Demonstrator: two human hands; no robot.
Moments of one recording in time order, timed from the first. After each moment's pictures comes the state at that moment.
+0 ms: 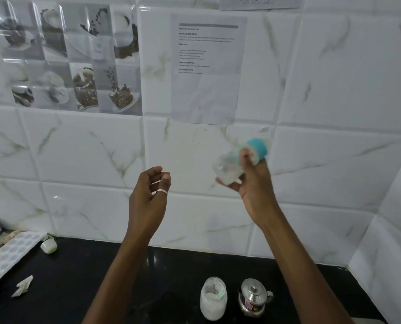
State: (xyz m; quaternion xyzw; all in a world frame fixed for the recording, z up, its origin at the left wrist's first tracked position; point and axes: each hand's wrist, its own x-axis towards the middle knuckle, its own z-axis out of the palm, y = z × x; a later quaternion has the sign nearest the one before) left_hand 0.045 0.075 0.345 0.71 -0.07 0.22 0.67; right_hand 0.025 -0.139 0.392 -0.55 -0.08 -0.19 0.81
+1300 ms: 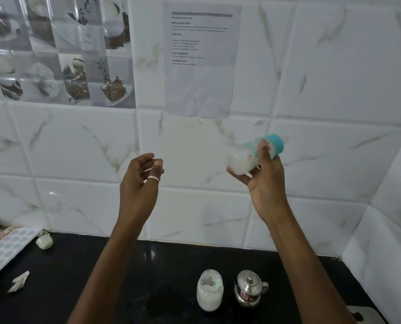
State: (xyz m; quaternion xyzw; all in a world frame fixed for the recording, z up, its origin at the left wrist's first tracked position) left_hand 0.045 0.076 0.361 0.69 -0.08 0.22 0.69; right_hand 0.016 -0.160 0.392 -0.49 -0.07 -0.23 0.84
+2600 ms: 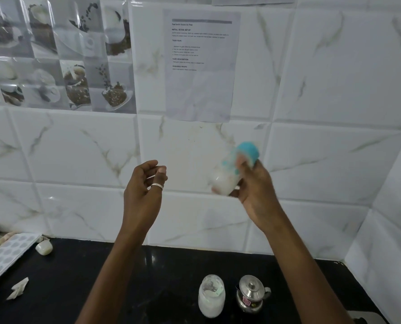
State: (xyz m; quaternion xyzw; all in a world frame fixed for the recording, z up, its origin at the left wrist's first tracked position) left_hand 0.043 0.074 0.357 0.69 -0.07 0.21 0.69; right_hand 0.012 -0.147 0.384 -0.54 -0.11 -0.15 0.82
